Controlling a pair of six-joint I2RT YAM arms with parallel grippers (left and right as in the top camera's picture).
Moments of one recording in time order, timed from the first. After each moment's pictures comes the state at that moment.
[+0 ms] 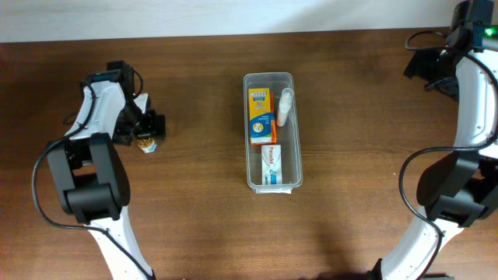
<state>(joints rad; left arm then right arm) 0.11 2.23 1.74 -1.14 0.03 0.02 -0.31 2.10 2.14 -1.25 0.11 0.29</state>
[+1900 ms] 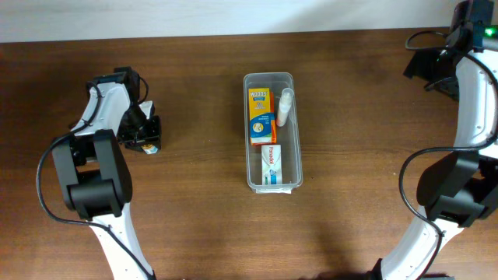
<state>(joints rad) 0.10 2.26 1.74 -1.19 0.04 -0.01 -0.31 2.10 2.14 -1.25 0.11 0.29</state>
